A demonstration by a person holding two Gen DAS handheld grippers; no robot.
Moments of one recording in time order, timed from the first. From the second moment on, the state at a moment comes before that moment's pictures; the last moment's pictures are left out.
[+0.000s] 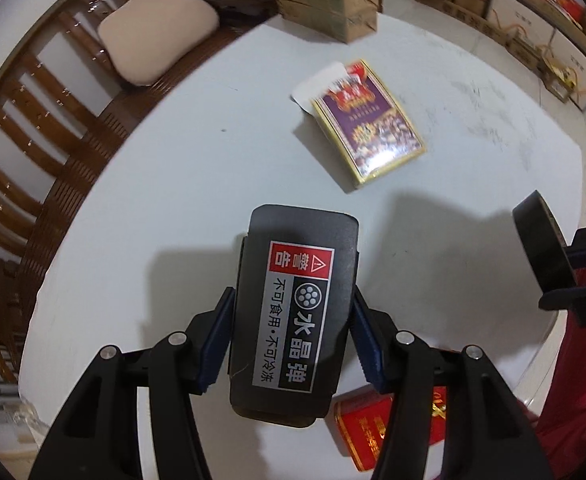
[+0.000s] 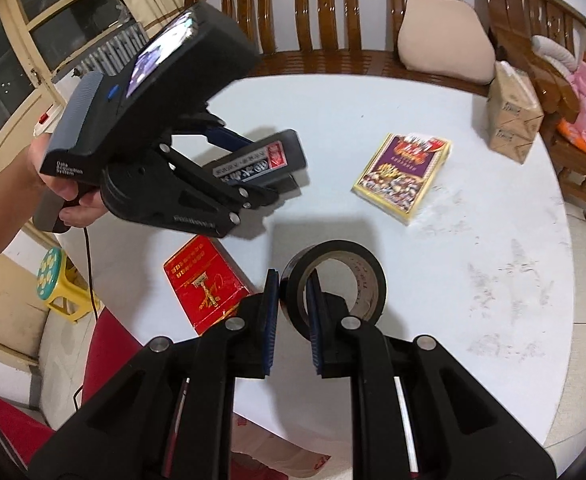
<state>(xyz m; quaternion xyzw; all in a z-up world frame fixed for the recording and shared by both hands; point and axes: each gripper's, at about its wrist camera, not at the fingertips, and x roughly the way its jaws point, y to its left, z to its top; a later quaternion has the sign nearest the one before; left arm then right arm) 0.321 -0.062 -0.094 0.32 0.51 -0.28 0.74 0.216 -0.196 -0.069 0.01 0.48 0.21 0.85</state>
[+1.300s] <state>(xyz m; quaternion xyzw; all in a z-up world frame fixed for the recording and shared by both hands) 0.071 -0.018 -0.003 0.24 0.46 -0.25 0.82 0.023 -0.160 0.040 -0.07 0.37 0.23 0.90</state>
